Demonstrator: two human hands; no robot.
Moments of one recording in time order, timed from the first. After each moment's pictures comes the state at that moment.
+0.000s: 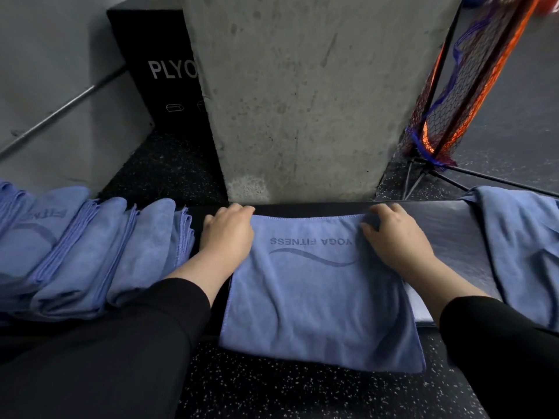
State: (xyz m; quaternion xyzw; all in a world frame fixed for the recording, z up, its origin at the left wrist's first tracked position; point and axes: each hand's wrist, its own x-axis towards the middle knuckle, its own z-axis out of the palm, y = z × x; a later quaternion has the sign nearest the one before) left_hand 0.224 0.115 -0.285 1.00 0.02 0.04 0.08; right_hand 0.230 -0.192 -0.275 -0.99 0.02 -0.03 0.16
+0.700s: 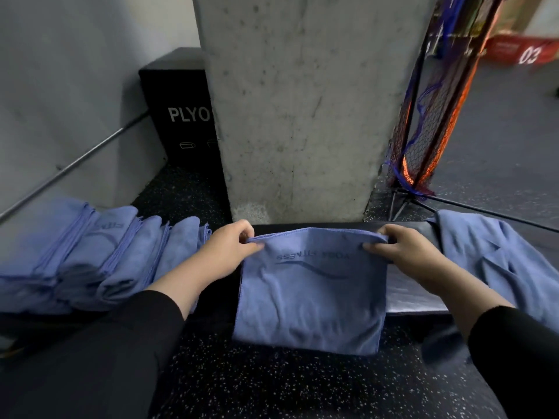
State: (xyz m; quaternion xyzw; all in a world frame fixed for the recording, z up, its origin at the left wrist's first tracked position) left_hand 0.144 0.124 -0.195 0.92 -0.03 0.02 0.38; right_hand 0.147 -0.223 -0.179 -0.88 -0.01 0.04 0.48
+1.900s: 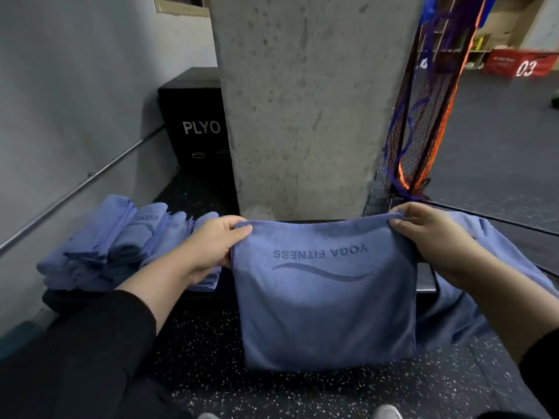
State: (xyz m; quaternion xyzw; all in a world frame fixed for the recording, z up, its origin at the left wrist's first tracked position) left_hand 0.048 0.138 -0.125 0.78 0.02 -0.08 0.62; right_hand 0.057 -0.219 -0.097 -0.83 0.01 -0.01 0.56
